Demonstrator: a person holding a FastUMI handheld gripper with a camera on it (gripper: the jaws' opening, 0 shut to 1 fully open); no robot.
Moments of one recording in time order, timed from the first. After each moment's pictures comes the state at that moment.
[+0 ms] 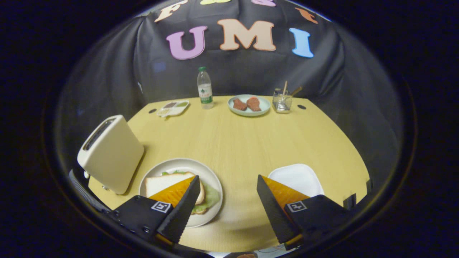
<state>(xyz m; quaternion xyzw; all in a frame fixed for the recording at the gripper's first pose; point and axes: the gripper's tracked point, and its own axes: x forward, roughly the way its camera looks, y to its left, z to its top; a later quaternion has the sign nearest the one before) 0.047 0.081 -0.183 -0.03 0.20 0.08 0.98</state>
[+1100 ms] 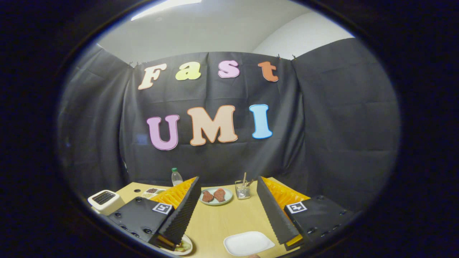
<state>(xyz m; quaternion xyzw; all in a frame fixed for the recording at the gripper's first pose) 0.009 -0.029 0.029 0.03 -0.13 0.00 0.99</state>
